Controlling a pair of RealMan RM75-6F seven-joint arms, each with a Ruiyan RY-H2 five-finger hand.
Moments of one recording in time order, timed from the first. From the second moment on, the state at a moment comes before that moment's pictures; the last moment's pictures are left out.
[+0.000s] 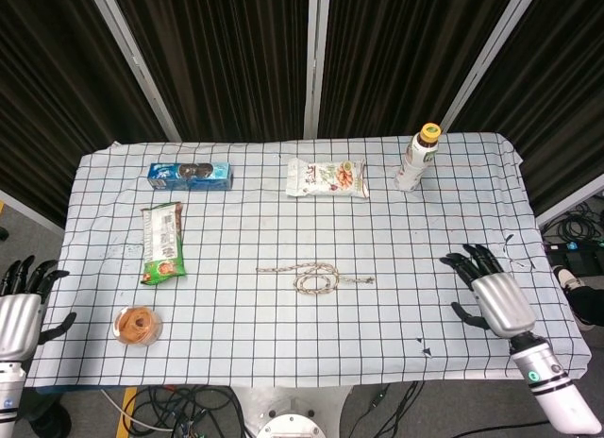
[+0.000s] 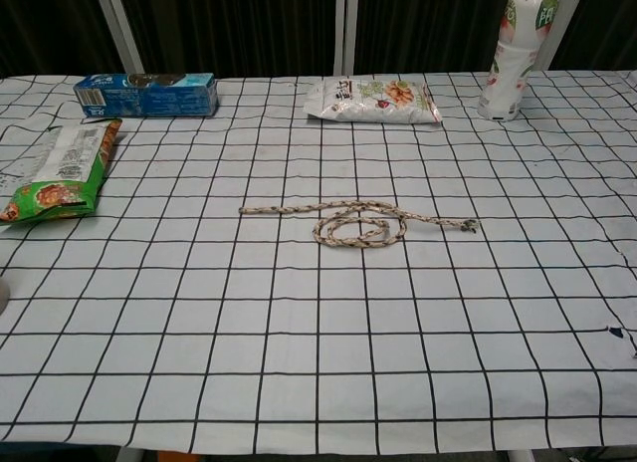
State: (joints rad) left arm -0.05 -1.16 -0.05 -1.61 1.46 1.51 0.10; right arm 0.29 -1.07 0.06 -1.70 -1.60 1.23 0.03
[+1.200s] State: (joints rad) left arm -0.10 -1.18 -0.05 -1.56 1.46 1.44 0.06; right arm 0.63 -1.62 0.15 -1.35 -1.25 0.88 -0.18
